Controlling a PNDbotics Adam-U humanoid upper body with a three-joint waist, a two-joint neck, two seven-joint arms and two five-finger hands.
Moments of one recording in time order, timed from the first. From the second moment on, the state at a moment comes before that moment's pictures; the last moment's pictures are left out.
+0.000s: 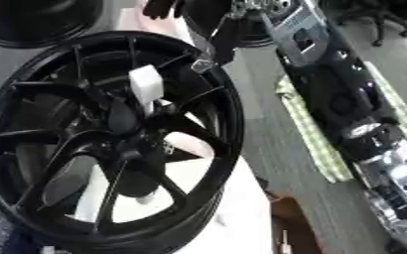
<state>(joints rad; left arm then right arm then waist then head) -0.33 0.30 0.33 -1.39 0.20 0.00 0.12 -0.99 -0.43 0.26 -1.36 0.23 -0.30 0.84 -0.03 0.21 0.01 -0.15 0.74</state>
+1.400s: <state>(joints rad) -0.37 0.27 0.33 -1.39 0.21 0.02 0.13 -0.95 -0.42 0.30 -1.38 0.30 -0.17 0.76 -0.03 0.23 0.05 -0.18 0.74</state>
